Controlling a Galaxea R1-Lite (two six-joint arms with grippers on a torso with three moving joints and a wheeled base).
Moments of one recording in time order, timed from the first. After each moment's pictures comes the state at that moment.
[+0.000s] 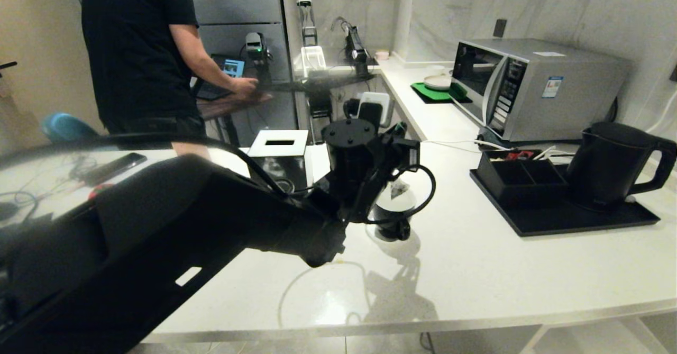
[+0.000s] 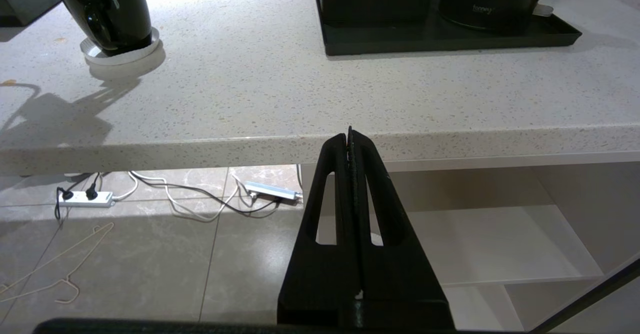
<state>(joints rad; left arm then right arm) -0.79 2.27 -1.43 -1.04 0.26 -0.07 0.00 0.00 -0.02 0.05 -0.02 0.00</state>
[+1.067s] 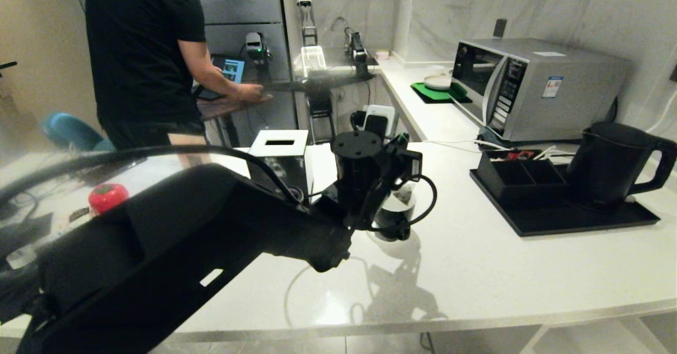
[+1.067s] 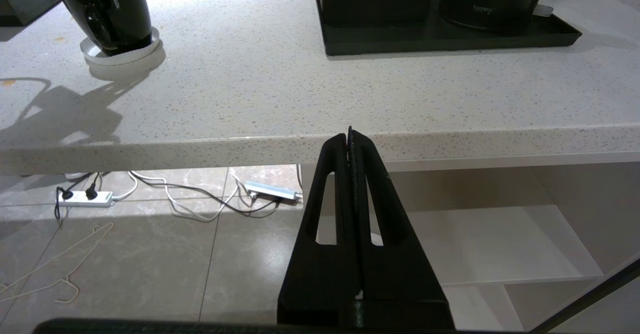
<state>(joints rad) -0.79 2.33 -1.44 -1.05 0.26 -0.07 0.00 0.00 -0.02 0.05 -0.02 0.00</state>
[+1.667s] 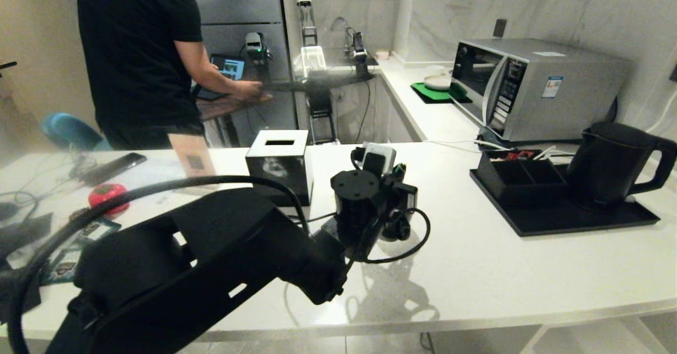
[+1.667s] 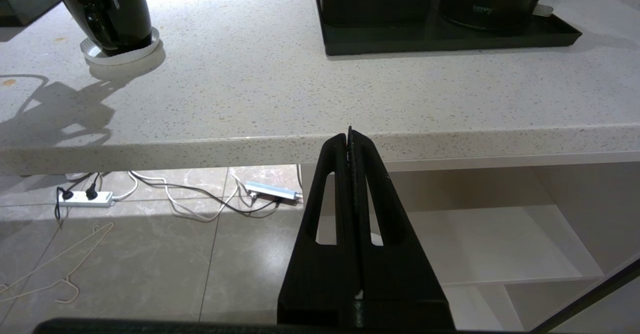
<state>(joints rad) -0.80 2.39 -1.28 -1.23 0.26 -0.07 0.00 0.00 -0.02 0.05 -0.02 0.00</state>
